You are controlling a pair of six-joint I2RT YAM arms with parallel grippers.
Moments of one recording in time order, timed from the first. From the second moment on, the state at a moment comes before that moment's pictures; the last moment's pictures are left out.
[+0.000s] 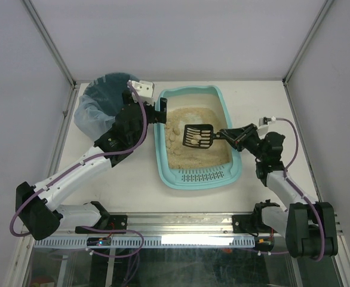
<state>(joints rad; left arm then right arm) -0.76 1.22 1.07 0.06 -0.51 -0.03 0.04 1.05 0.35 0.57 -0.60 1.31</state>
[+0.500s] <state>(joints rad) -0.71 1.17 1.07 0.05 -0.54 -0.06 0.08 1.03 0.38 0.52 -0.55 1.30</state>
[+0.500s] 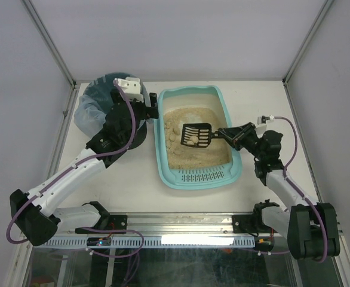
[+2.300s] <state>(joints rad) -0.40 0.91 1.01 0.10 -0.70 -0.24 0.65 2.09 2.18 -0.06 -0.32 0.56</state>
